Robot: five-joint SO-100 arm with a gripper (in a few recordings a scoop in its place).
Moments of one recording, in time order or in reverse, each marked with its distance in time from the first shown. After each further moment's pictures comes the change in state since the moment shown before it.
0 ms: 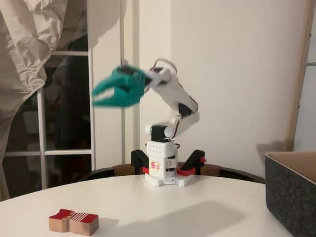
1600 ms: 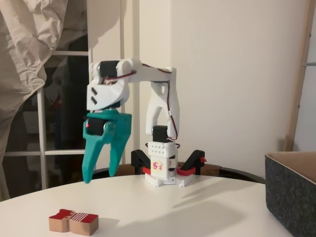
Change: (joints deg) arm -6.5 -74.4 -44.1 41.2 -22.5
